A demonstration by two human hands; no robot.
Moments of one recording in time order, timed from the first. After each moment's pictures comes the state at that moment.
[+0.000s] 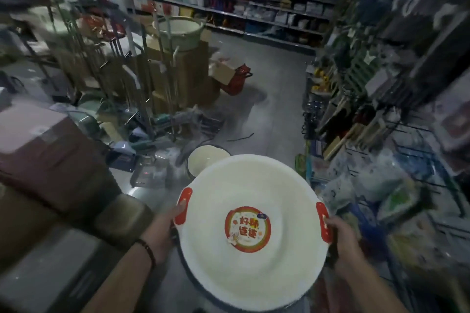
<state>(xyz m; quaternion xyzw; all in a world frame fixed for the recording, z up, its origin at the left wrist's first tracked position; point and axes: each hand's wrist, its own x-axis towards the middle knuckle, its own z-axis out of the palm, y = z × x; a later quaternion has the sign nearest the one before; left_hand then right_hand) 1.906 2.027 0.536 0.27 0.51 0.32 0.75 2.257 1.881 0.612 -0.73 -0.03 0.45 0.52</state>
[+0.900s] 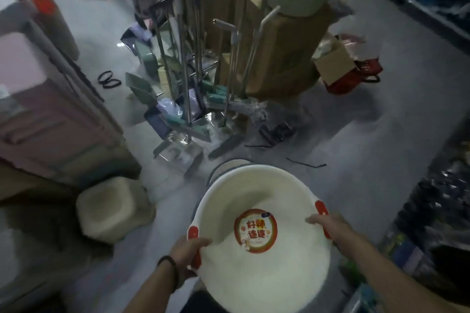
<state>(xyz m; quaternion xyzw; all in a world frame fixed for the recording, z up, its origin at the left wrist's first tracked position) 2.083 2.425 0.373 -0.03 0.69 0.26 0.68 2.408 2.587 0.442 -0.76 -0.36 0.54 0.06</state>
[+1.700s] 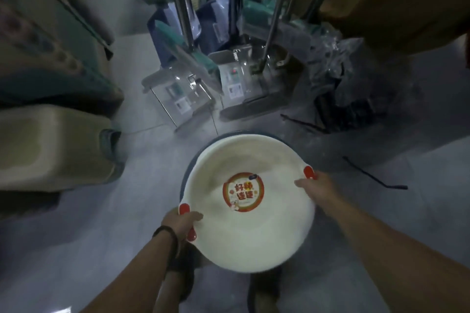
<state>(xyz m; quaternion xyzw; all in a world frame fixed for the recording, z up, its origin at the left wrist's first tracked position) 2.135 2.613 -0.052 -0.21 0.77 0.28 0.54 2.356 2.895 -0.029 -0.70 -0.53 0.46 -0.14</state>
